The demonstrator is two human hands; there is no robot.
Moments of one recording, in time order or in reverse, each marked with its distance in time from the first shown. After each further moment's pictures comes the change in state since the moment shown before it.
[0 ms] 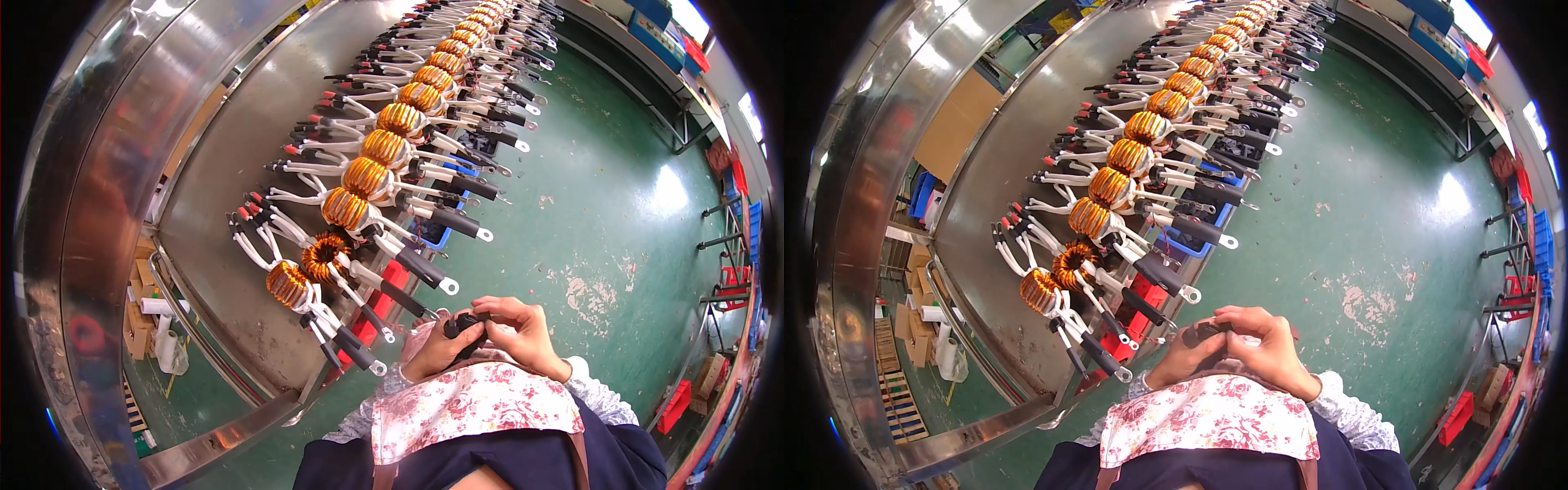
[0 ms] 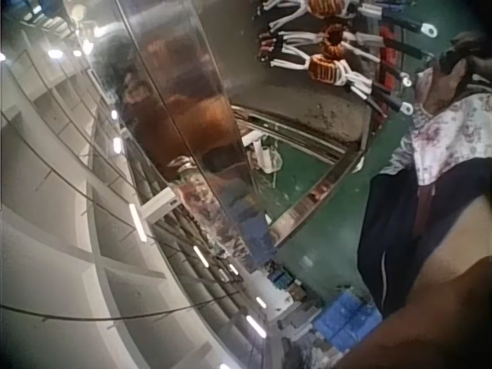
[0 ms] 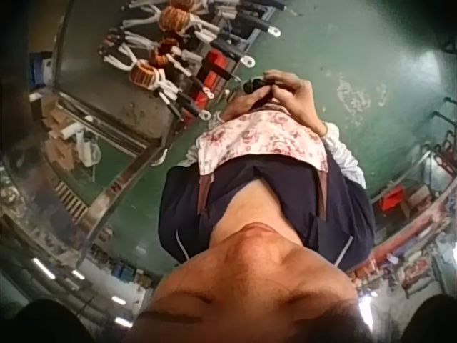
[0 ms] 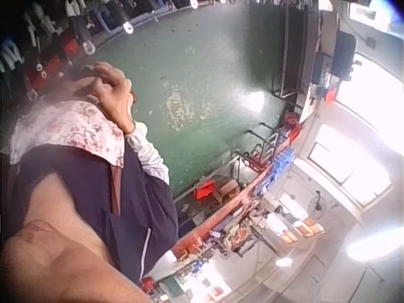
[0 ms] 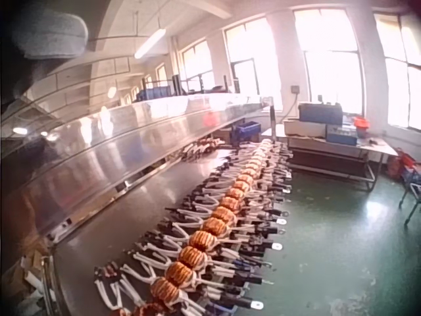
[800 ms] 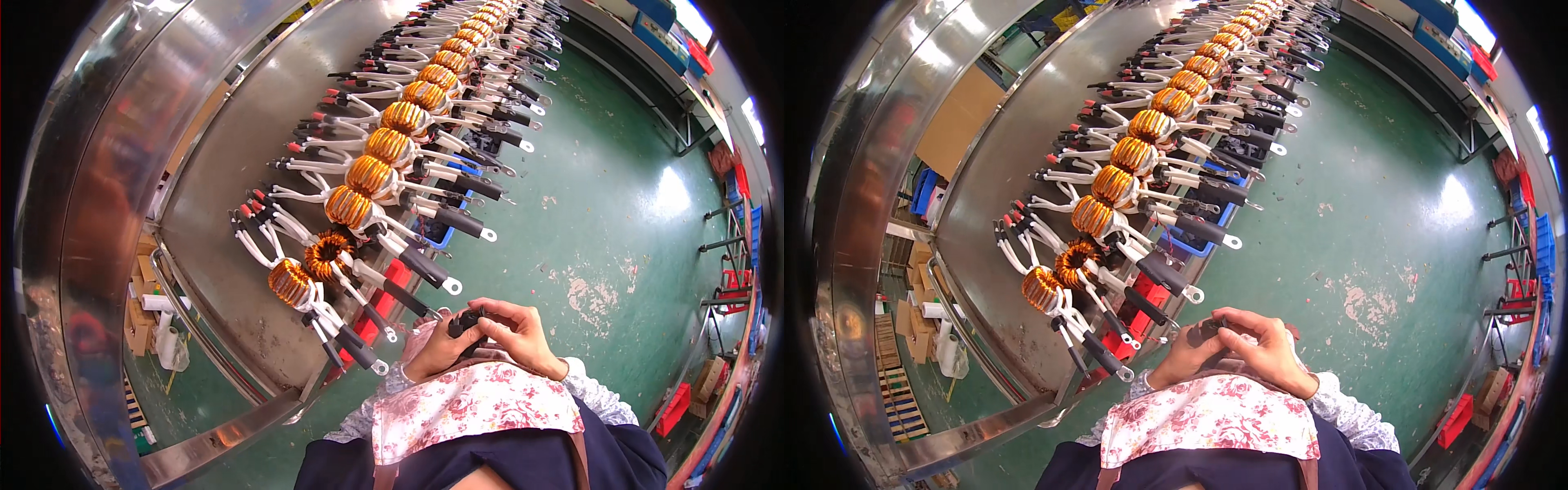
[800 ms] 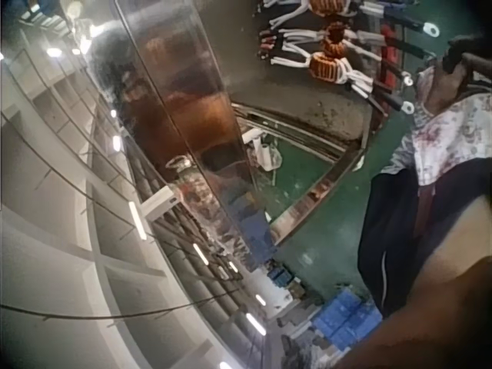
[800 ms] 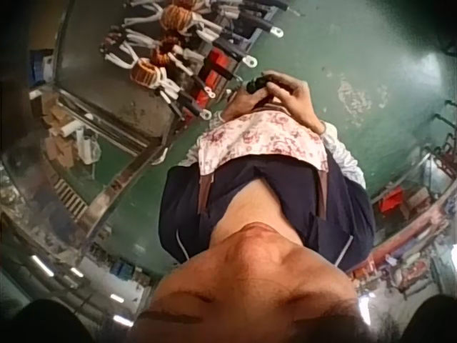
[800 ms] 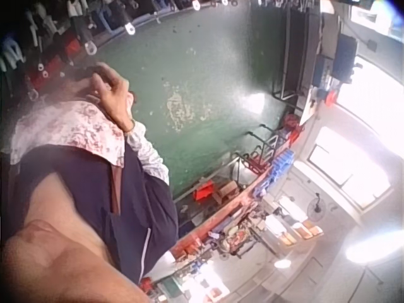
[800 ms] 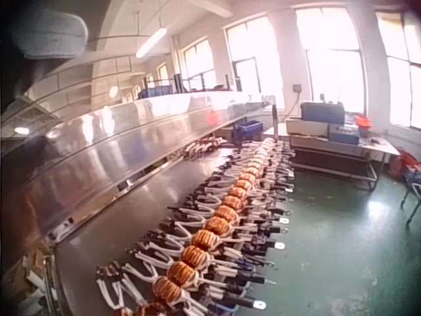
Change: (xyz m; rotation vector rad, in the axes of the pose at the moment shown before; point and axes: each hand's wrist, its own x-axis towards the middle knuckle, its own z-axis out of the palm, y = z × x) left_hand -0.002 0.011 0.009 0.025 0.044 0.039; right_hand 0.004 0.007 0.003 0.095 -0.070 0.088
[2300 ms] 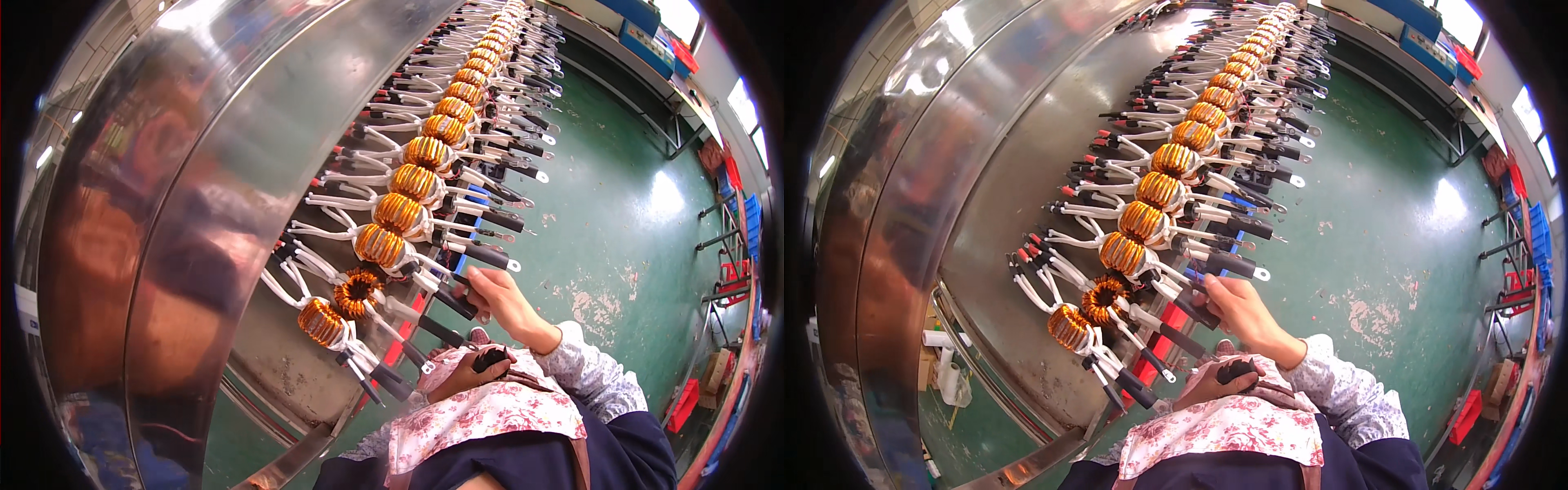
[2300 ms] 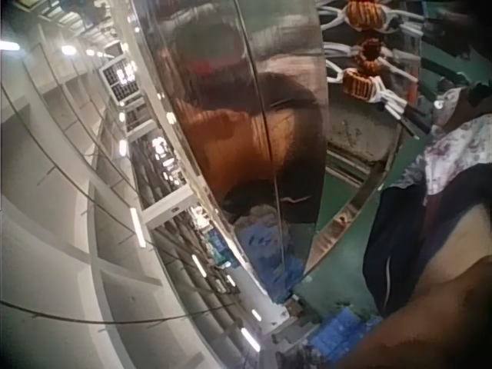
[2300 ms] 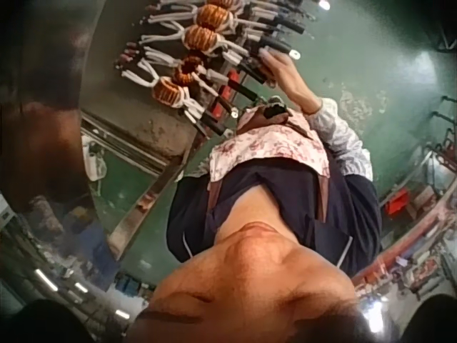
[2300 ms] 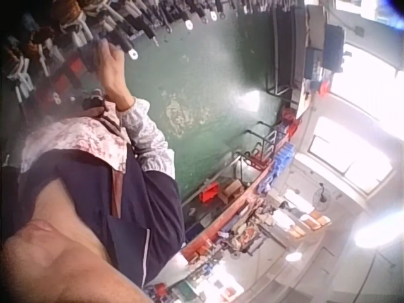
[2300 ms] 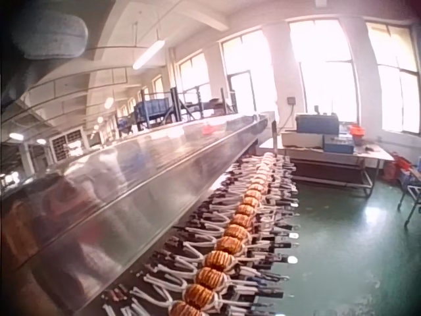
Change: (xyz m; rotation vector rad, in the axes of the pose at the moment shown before) left_hand -0.014 0.037 -0.013 0.402 -0.130 -0.025; right_hand 0.096 -0.053 0.045 0.056 0.013 0.119
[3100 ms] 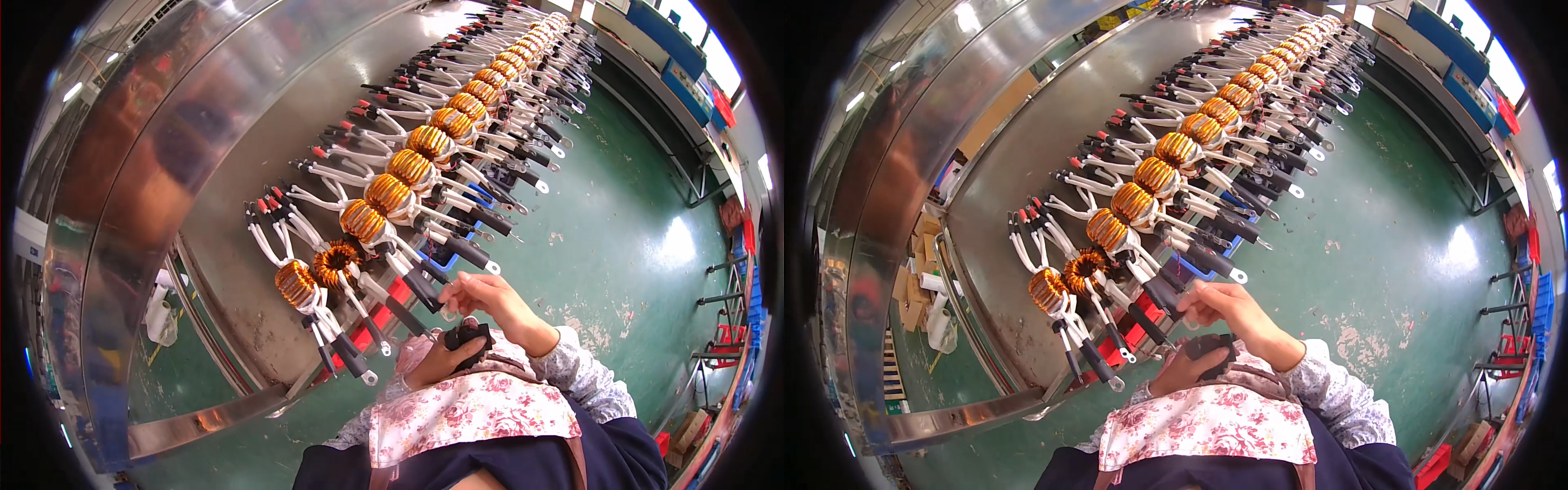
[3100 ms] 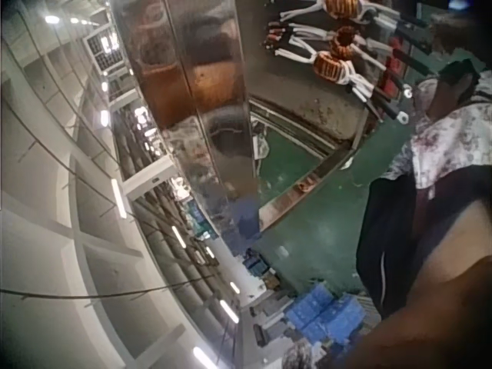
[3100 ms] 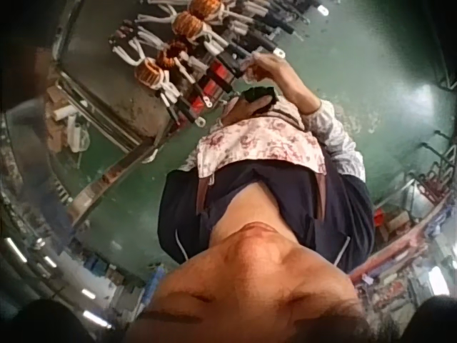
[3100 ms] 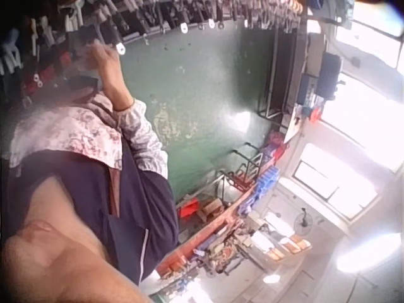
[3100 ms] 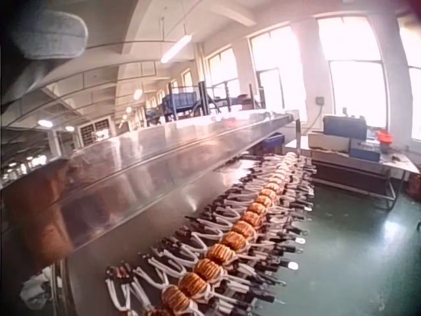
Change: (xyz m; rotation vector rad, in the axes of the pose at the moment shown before) left_hand 0.033 -0.032 0.026 -0.302 0.230 0.023; right_hand -0.001 0.005 -0.051 0.025 -0.371 0.032
